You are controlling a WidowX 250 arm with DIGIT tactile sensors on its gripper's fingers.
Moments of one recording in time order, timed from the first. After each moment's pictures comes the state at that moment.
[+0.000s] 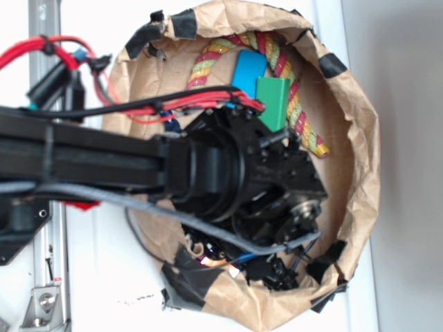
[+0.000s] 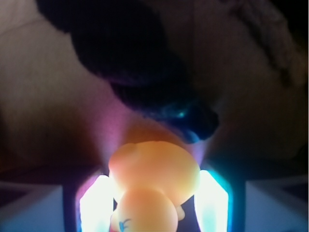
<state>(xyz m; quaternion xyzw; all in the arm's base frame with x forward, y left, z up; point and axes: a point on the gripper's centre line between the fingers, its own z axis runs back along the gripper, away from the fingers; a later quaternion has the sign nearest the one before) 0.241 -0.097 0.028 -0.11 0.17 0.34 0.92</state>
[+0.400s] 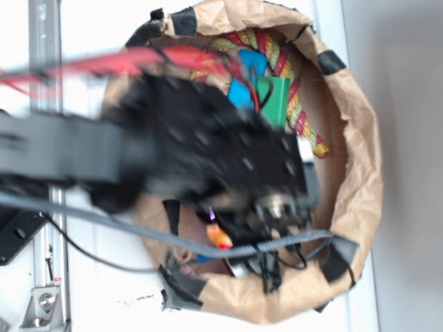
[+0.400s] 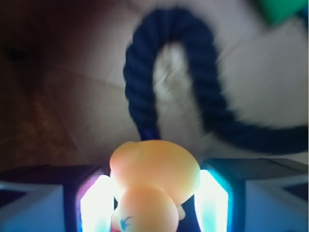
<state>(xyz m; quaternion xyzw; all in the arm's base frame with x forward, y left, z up) 0.251 -0.045 0.106 -0.09 0.01 0.16 0.98</state>
